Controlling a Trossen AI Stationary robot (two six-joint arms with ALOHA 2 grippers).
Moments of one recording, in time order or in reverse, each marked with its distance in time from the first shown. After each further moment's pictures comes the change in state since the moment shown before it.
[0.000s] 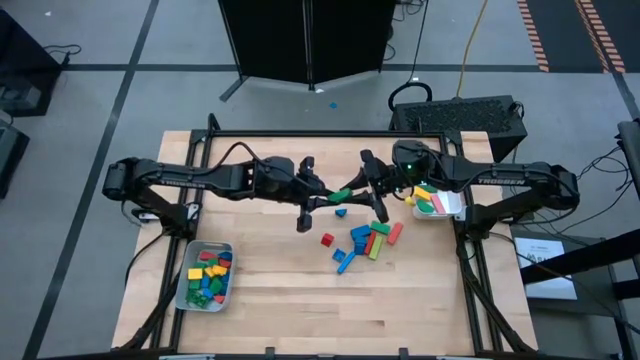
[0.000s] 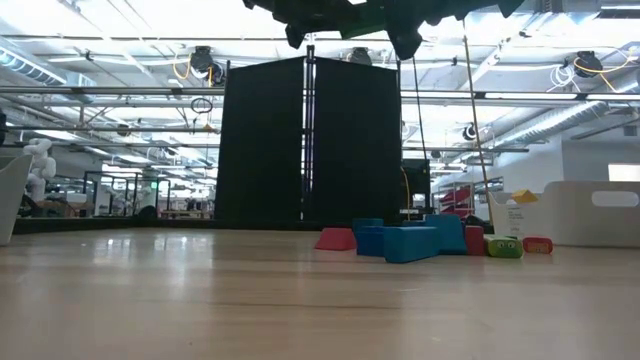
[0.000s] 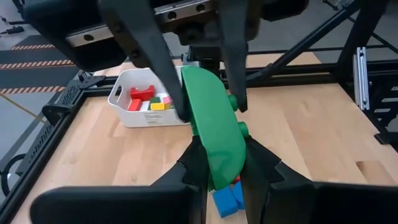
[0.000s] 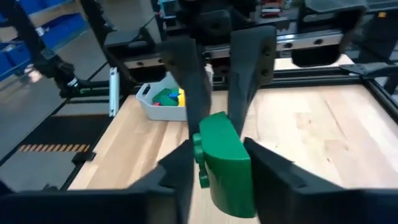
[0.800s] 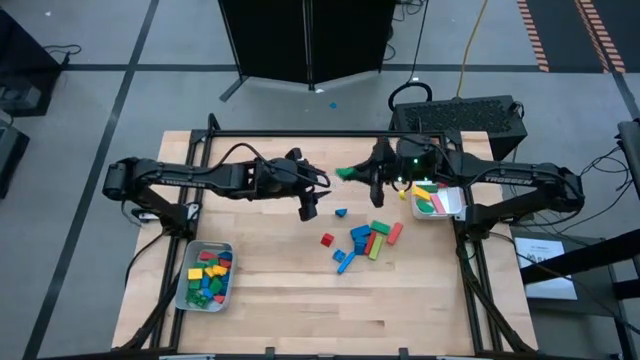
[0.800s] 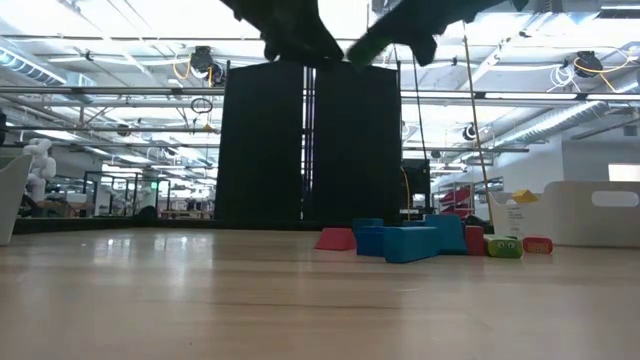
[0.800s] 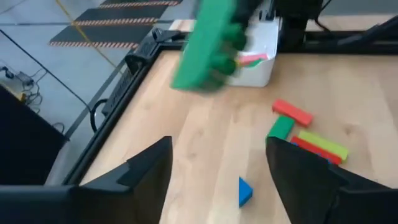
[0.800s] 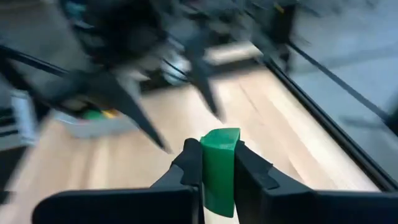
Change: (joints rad) left arm 0.003 0.000 0.000 -0.139 -0.302 -0.055; right arm -0.036 -0.050 0.002 -0.079 0.274 0.086
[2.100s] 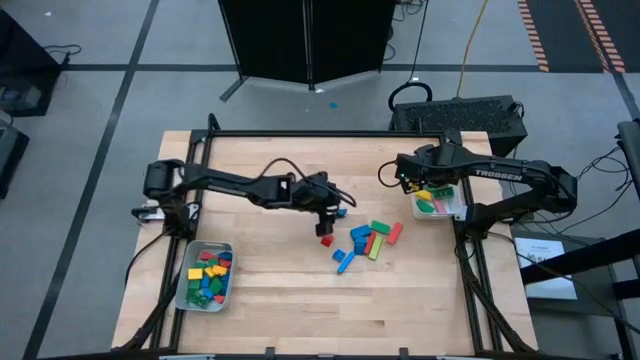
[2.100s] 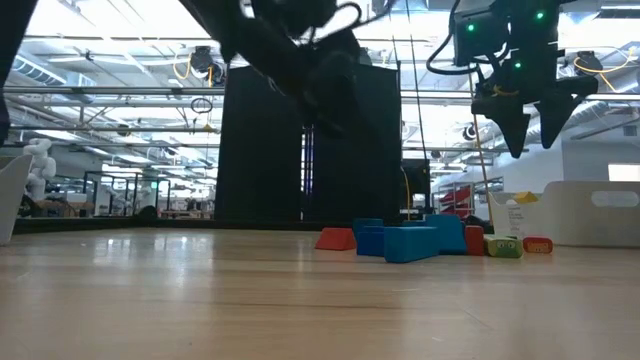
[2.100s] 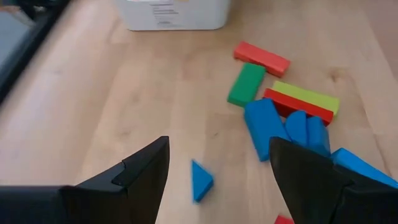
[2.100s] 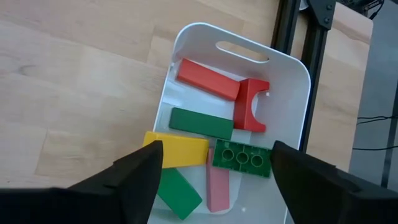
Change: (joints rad) left arm 0.022 0.312 -0.005 0.169 0.205 0.026; right arm -0.127 0.063 -0.002 -1.192 0.511 0.868
